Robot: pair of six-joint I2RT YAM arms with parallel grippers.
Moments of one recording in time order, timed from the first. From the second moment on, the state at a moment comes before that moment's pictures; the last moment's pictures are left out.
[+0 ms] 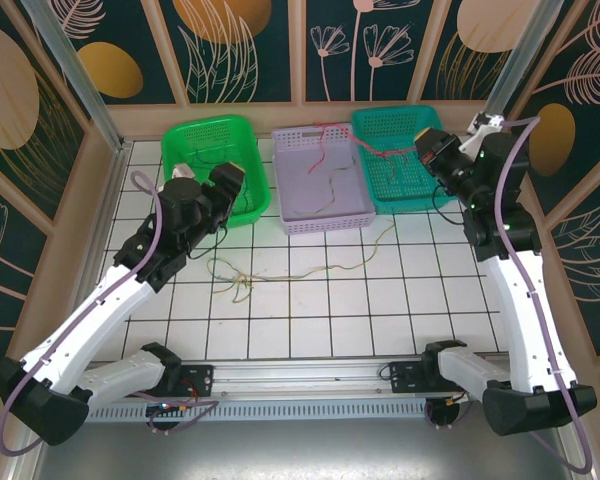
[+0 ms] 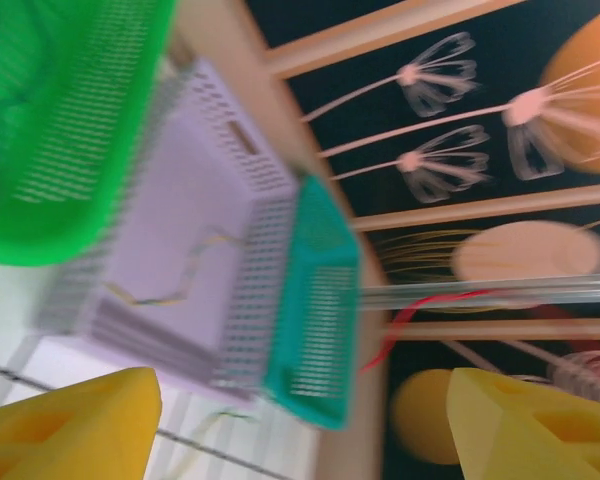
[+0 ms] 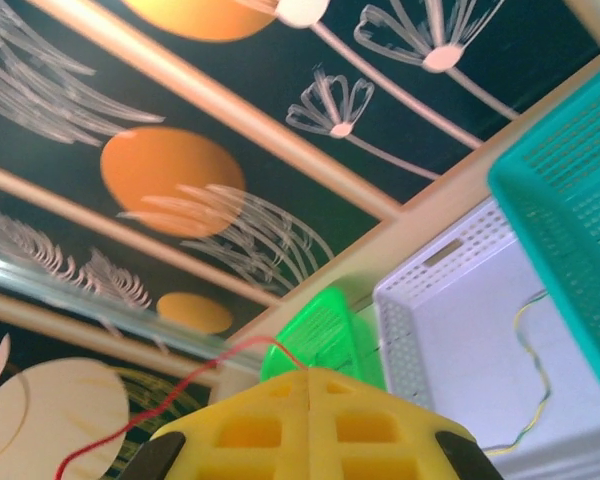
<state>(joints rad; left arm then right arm) -0.57 1.05 1.04 -0.28 -0.13 -1.41 0.16 1.05 1.31 -0.40 -0.26 0.91</state>
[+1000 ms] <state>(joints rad) -0.57 0.94 0.57 0.11 -0.12 -2.09 0.62 0.96 0.96 -0.20 -0.20 1.06</state>
